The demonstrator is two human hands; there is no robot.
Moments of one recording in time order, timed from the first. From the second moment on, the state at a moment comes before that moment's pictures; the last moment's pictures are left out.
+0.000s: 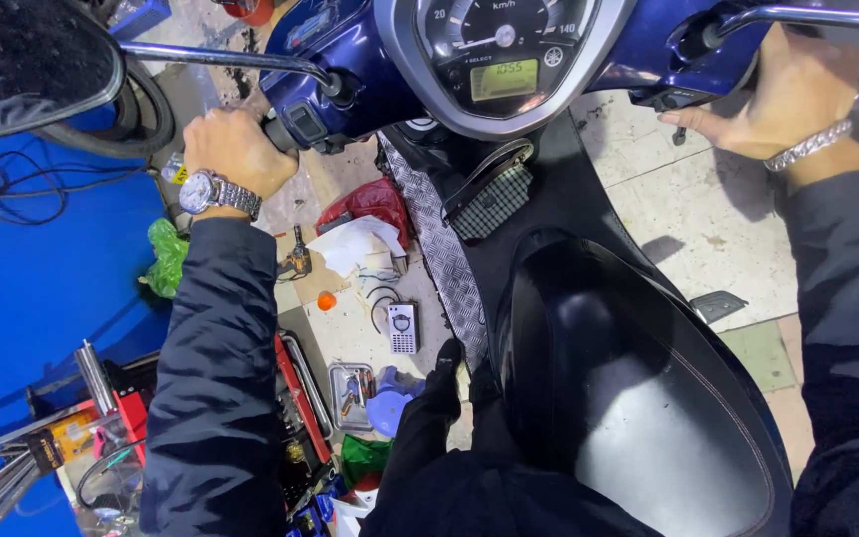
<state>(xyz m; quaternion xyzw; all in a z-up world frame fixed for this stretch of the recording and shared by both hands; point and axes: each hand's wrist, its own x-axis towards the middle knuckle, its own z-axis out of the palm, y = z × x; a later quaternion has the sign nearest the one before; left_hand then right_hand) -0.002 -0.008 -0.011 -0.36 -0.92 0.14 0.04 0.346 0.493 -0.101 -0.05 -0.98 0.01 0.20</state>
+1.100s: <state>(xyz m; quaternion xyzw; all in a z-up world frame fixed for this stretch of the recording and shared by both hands) 0.004 0.000 0.003 -0.37 -0.92 0.12 0.02 0.336 0.495 -0.084 0.03 -0.98 0.13 0.16</state>
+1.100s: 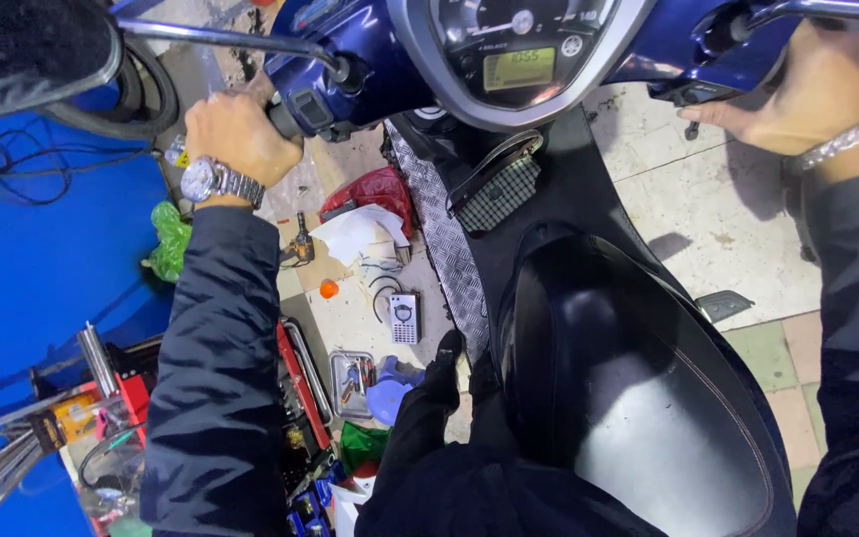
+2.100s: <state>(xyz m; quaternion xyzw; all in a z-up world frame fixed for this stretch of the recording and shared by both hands) 0.002 -0.009 -0.004 -0.39 -0.91 0.12 0.07 0.354 0.523 -0.184 -0.02 -0.93 -0.16 0.34</state>
